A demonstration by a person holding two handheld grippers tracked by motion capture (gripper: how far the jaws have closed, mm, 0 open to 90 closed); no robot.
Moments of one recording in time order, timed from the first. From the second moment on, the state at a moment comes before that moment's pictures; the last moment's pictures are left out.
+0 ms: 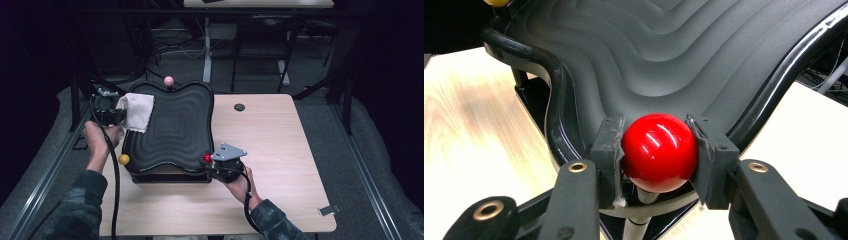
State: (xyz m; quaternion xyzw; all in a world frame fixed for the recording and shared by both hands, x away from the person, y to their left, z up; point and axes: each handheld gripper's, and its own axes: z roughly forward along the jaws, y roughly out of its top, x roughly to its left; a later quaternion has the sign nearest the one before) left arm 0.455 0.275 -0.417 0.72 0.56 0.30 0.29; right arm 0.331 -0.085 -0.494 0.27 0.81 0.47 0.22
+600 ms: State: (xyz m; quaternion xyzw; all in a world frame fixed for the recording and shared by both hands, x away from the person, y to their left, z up) left arm 0.492 0.265 -0.393 0.69 0.57 0.34 0.28; right arm 0.331 -0.085 -0.495 0.27 0.81 0.48 0.22
